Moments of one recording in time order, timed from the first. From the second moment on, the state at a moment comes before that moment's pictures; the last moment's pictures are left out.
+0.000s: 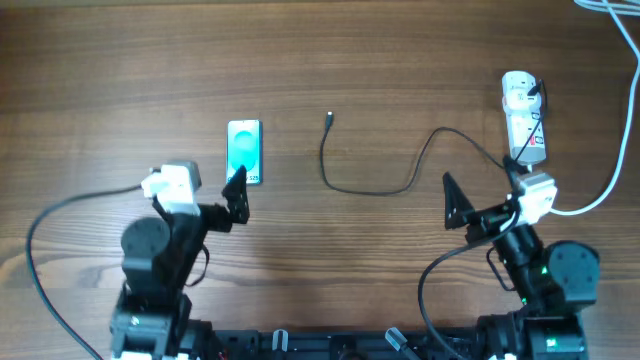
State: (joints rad) left arm -0.10 0.54 0.44 -0.18 0.13 -0.19; right arm 0.01 0.35 0.38 -0.11 -0.31 0.06
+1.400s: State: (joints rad) left arm -0.14 1.91 1.70 -1.21 0.08 -0.29; right arm 0.01 1.38 1.43 -0.99 -0.43 0.09
